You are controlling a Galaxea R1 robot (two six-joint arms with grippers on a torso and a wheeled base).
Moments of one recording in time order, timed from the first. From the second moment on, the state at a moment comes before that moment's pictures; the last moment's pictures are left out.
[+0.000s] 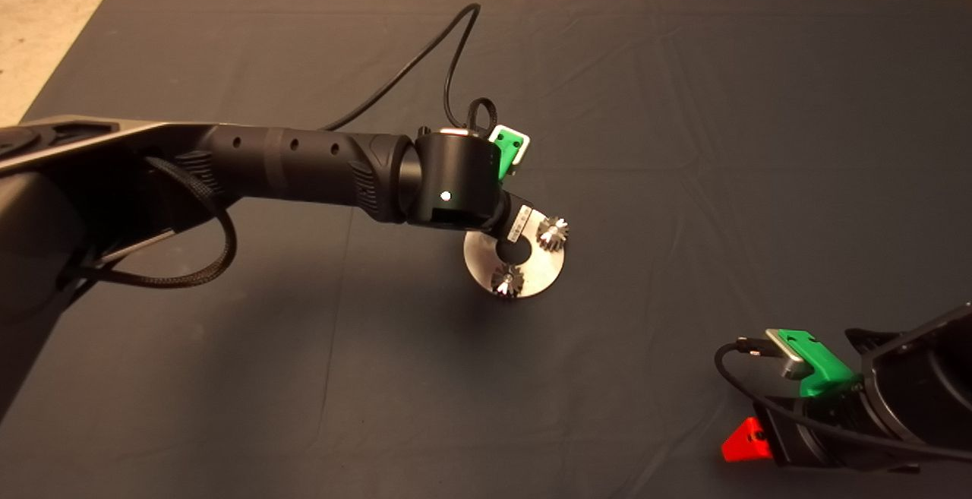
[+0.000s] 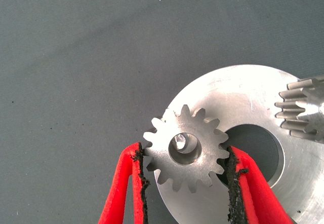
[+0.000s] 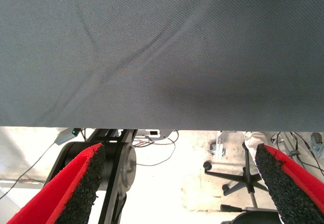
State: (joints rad) left arm -0.30 2.81 -1.05 0.91 1.53 -1.26; right arm 0.13 2.12 -0.38 -0.32 -1.53 1.83
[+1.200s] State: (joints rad) left arm -0.30 2.80 -1.05 0.91 1.52 -1.26; right arm 0.13 2.12 -0.38 -0.32 -1.53 1.83
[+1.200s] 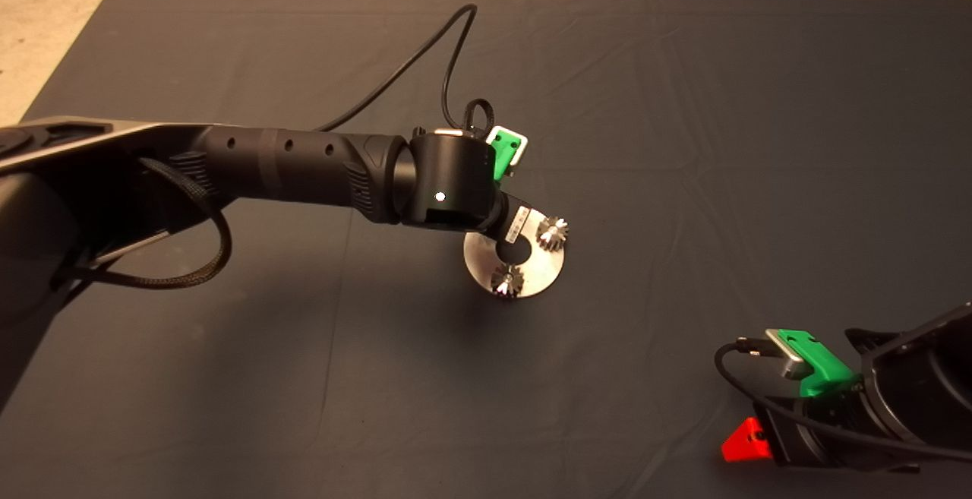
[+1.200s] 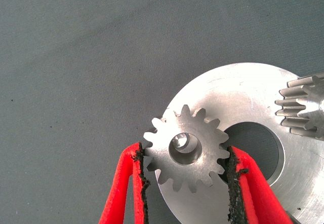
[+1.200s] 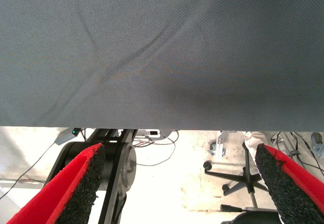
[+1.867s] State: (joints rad) left arm -0.30 2.80 -1.05 0.91 1.52 -1.26; right arm 0.13 2.12 -0.38 -0.32 -1.53 1.83
